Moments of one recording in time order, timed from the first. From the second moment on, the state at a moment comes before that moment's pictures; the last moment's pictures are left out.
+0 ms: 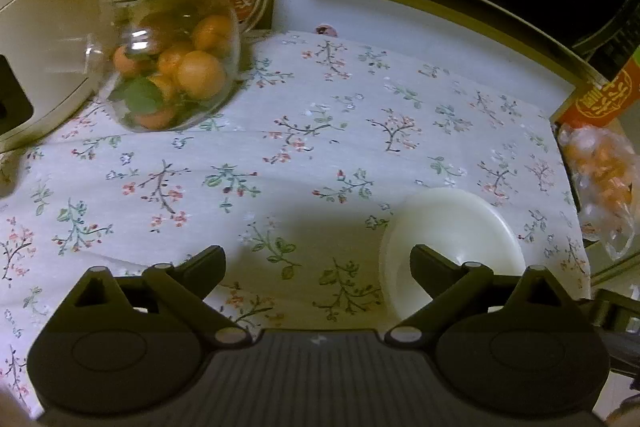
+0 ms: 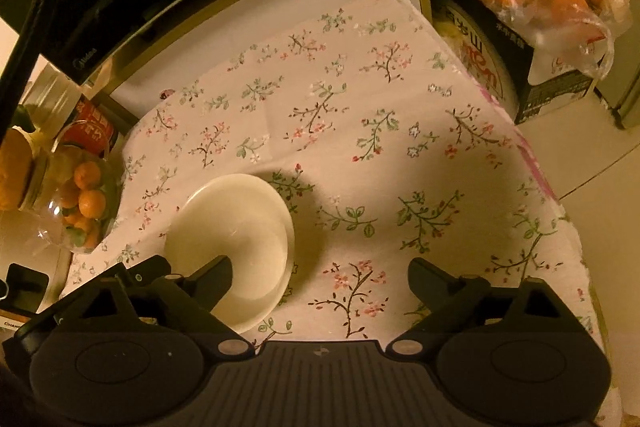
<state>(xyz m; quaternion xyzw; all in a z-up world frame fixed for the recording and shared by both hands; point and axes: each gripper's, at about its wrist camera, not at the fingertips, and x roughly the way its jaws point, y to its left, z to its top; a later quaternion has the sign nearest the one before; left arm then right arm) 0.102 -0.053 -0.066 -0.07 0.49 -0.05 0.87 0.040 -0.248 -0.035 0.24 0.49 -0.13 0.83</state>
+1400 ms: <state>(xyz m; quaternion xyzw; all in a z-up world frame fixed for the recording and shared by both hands) 0.074 -0.102 -0.058 0.02 0.46 -0.13 0.88 0.038 -0.237 -0.035 0.23 0.50 -0.10 0.83</state>
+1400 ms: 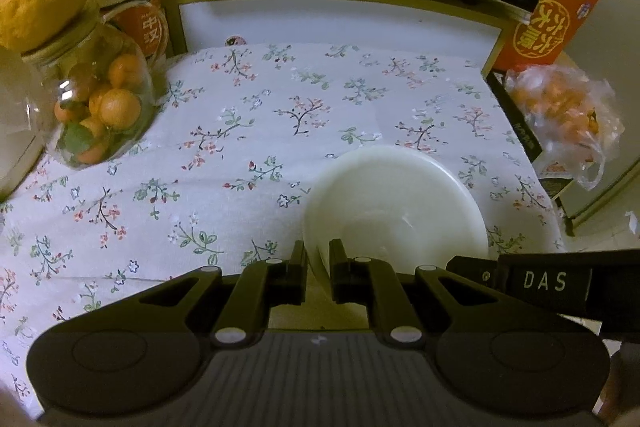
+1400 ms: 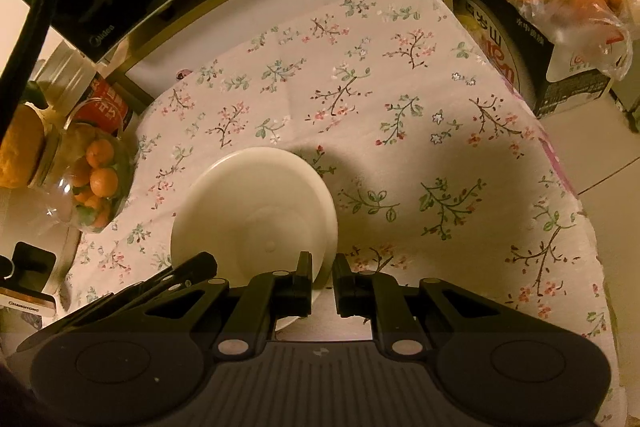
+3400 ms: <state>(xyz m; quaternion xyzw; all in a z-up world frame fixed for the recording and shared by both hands) -0.004 -0.097 -0.007 -0.03 0.42 -0.17 0.89 -0.045 -0.209 0.034 0.10 0.43 -0.09 0.89</state>
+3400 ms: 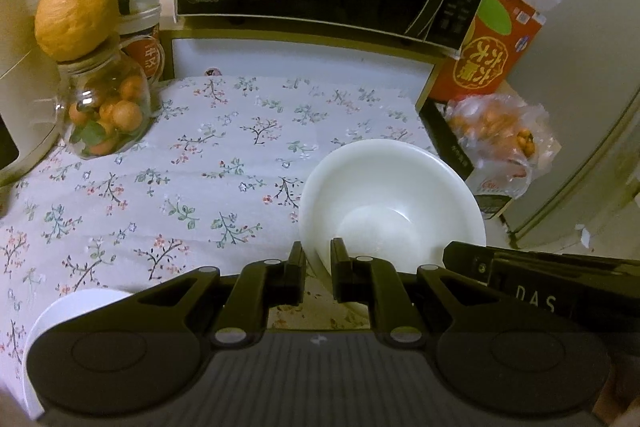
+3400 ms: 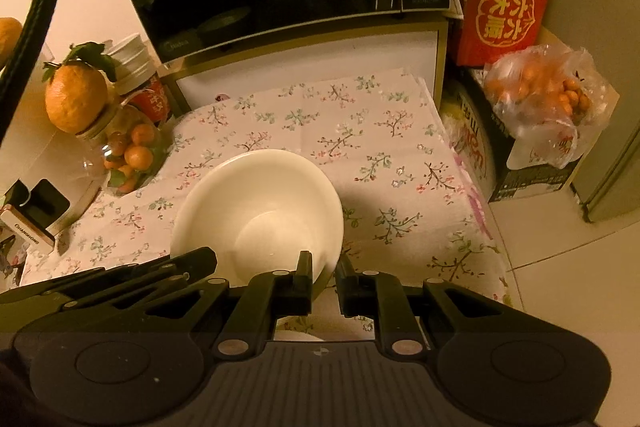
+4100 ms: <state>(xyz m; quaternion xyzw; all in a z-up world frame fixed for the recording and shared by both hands) -0.060 -0.084 0.011 -0.04 0.40 -0.17 0.90 -0.104 -0.192 0.057 0.10 0.40 -0.05 0.91</state>
